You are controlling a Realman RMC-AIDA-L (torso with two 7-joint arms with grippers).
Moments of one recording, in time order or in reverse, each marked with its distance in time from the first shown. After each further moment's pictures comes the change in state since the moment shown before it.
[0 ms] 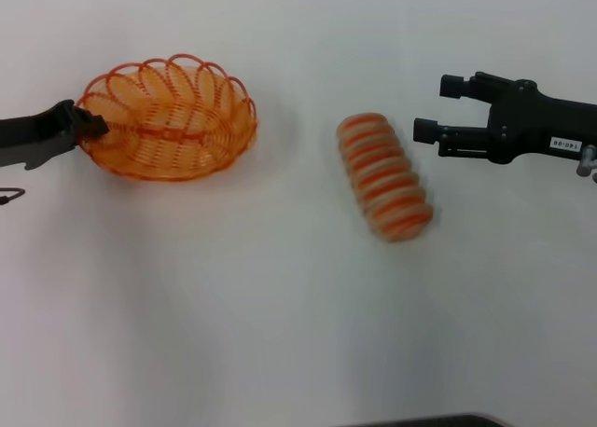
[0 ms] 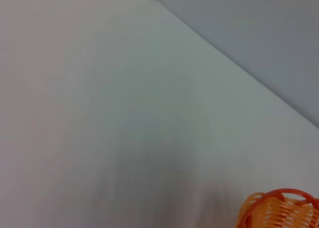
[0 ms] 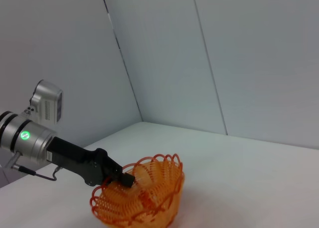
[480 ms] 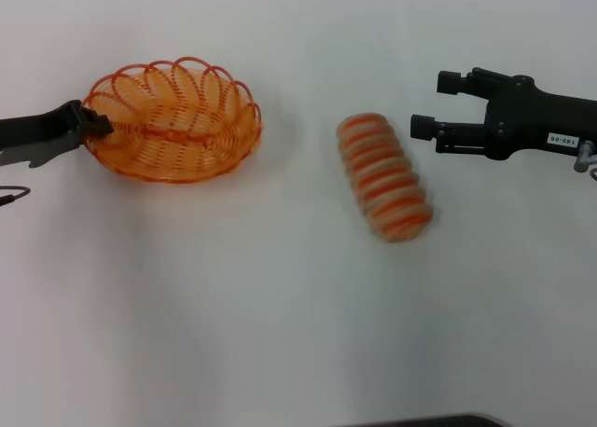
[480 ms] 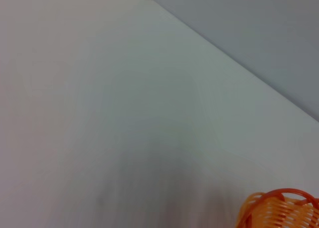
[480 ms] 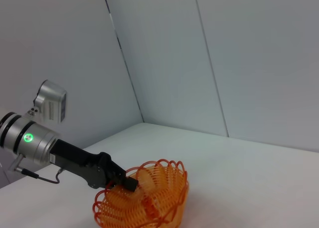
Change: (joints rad) left arm 0.001 0.000 0.044 -0.001 -0.004 -0.030 0.000; right arm 0.010 0.000 0.000 0.000 -0.001 0.002 0.000
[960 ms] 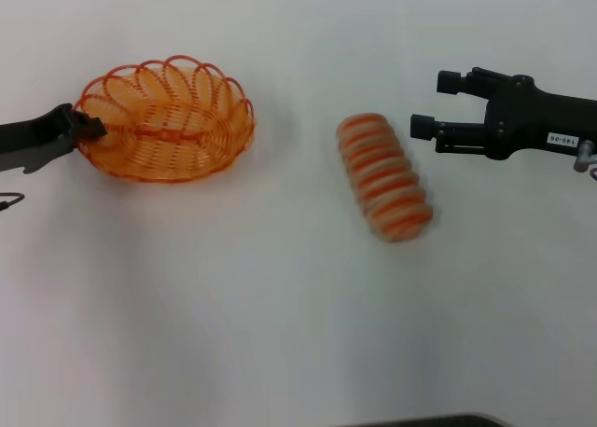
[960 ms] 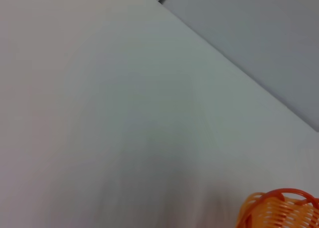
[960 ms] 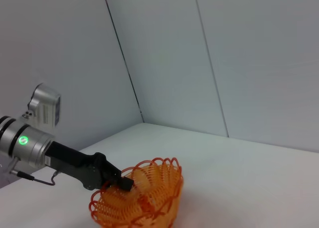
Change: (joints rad) left arm 0.036 0.000 -0.001 0.005 -0.047 -0.002 0.008; right arm 0.000 0.000 0.000 0.000 0.000 0.000 0.000
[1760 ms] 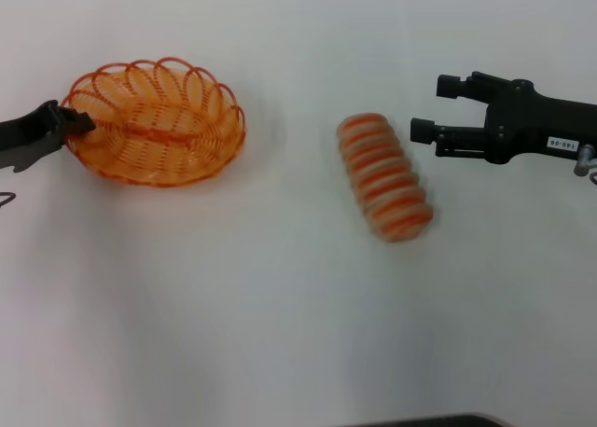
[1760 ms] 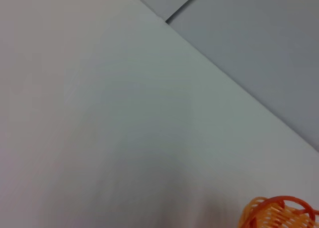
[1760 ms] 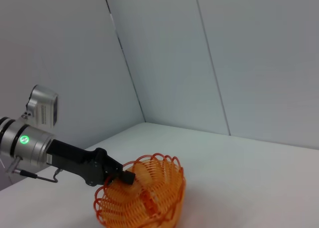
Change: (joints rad) left arm 0.031 -0.002 0.007 0.013 -0.051 -0.028 0.013; right arm -0.005 0.000 0.000 0.008 0.000 -0.004 0.000
